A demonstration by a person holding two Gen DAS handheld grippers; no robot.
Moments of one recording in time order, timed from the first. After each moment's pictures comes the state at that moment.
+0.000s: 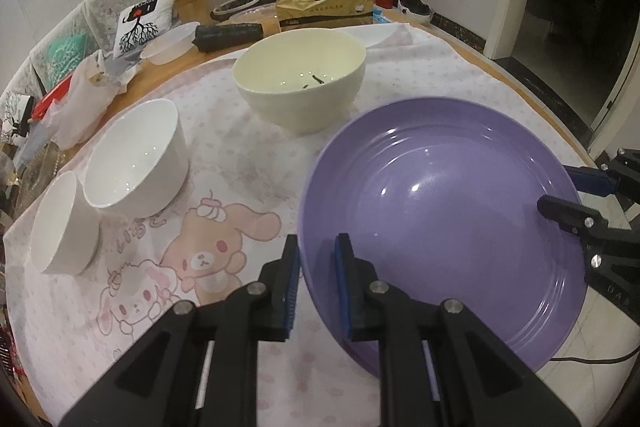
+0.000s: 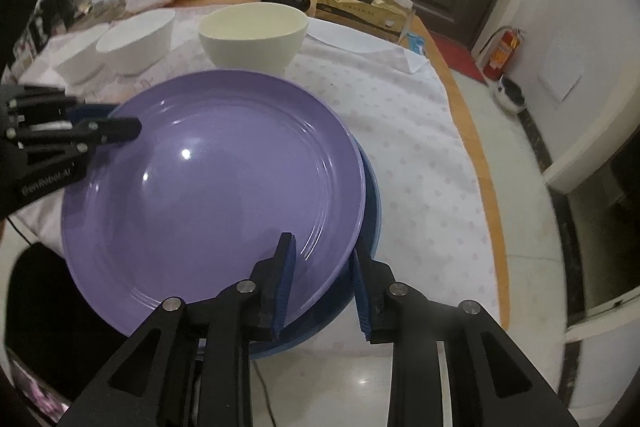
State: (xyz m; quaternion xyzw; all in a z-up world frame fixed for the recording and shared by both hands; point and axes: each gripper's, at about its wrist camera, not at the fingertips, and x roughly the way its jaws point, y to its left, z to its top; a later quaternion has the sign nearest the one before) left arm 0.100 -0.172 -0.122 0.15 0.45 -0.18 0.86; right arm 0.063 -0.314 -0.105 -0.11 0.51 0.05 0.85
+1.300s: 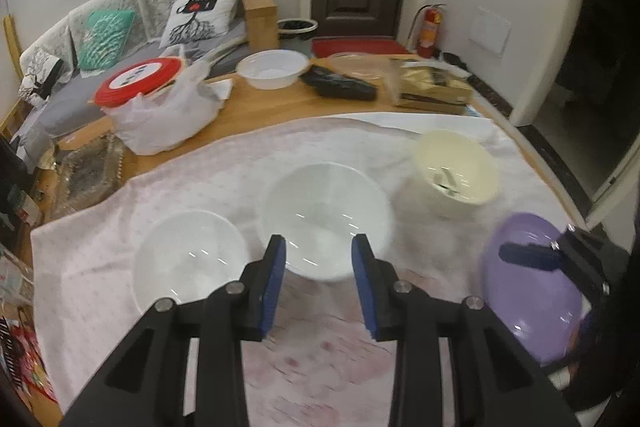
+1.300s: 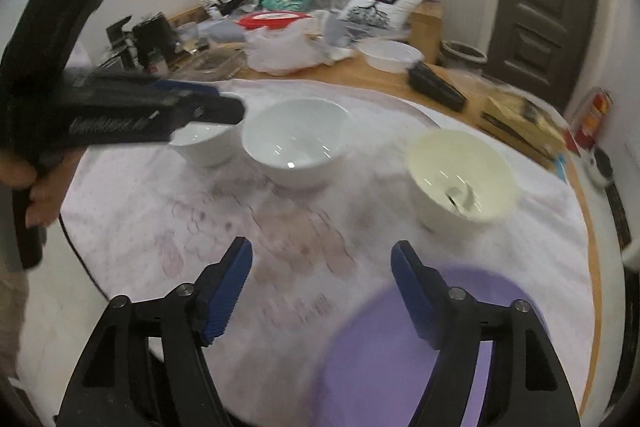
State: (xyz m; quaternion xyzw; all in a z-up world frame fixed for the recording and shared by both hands) left arm 0.183 -0.008 -0.044 0.05 0.43 -0.15 0.89; right arm 0.148 -0.148 -0.065 -0.07 0.42 0.24 0.87
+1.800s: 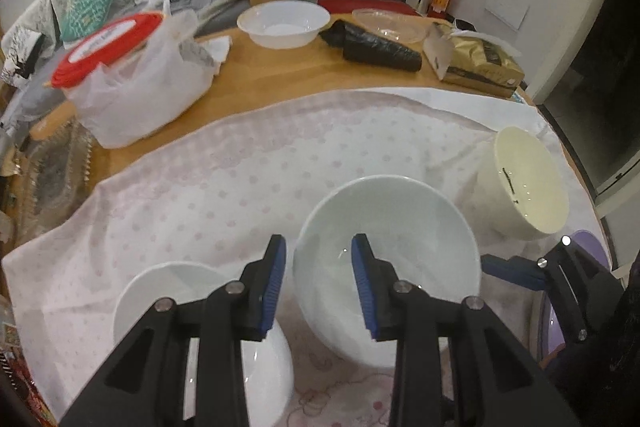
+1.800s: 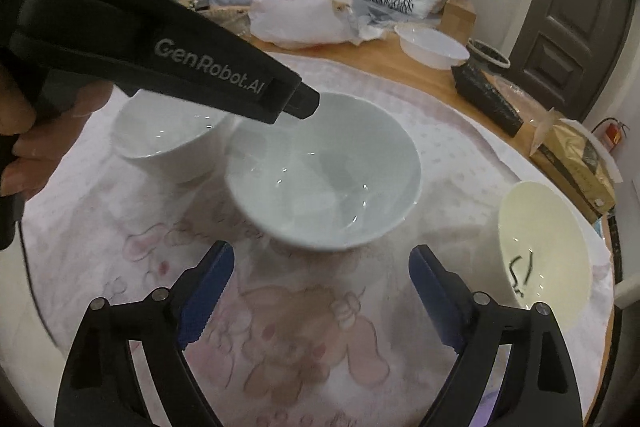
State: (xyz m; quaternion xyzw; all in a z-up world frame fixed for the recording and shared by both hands) left arm 0.277 -0.004 -0.098 0.05 0.51 -0.16 0.85; right arm 0.233 -0.084 -0.121 -0.11 0.46 0.23 0.85
